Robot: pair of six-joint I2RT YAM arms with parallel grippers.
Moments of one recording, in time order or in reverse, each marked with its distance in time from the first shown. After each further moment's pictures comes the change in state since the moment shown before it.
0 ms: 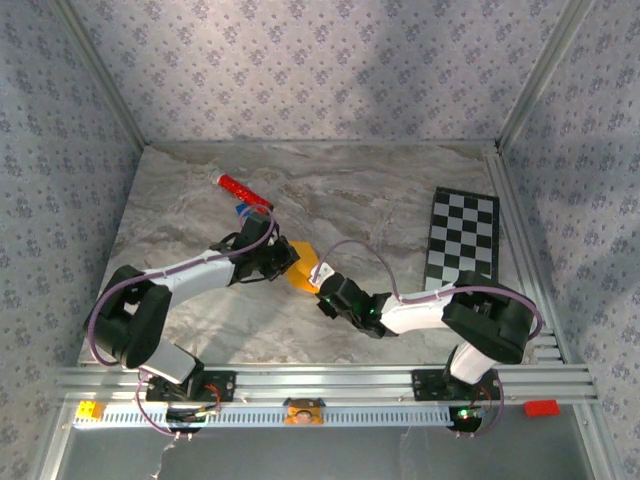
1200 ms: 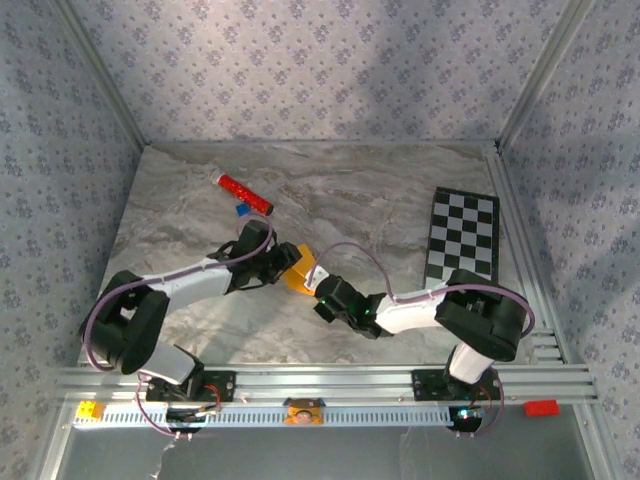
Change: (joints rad) left arm -0.007 -0.029 -0.078 0.070 -0.055 -0.022; right arm 0.019 0.037 0.024 -0.017 -0.021 -0.017
